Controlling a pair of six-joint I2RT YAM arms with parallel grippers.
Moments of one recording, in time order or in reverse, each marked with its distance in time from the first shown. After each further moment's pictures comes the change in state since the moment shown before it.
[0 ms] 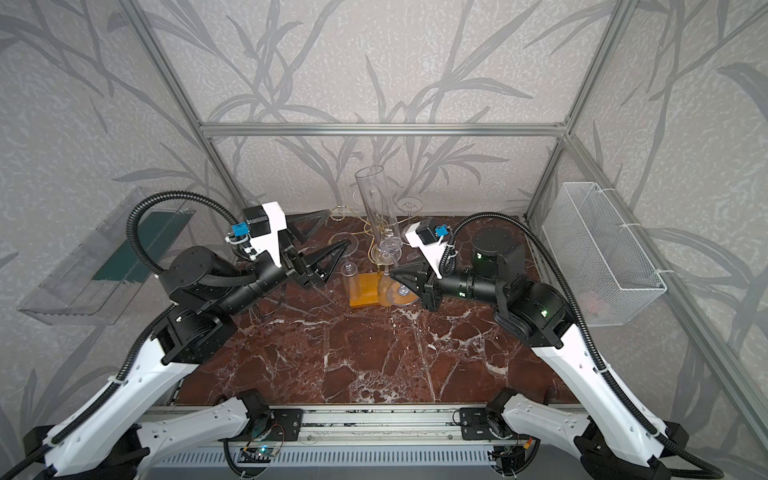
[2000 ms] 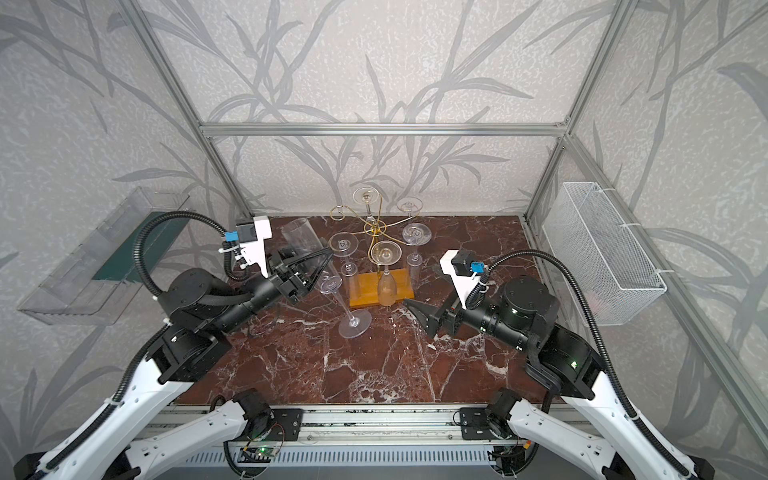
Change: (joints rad) left arm 0.053 -0.200 -0.213 -0.085 -0.063 -0.378; right arm 0.090 -0.334 -0.318 0.139 0.365 0.024
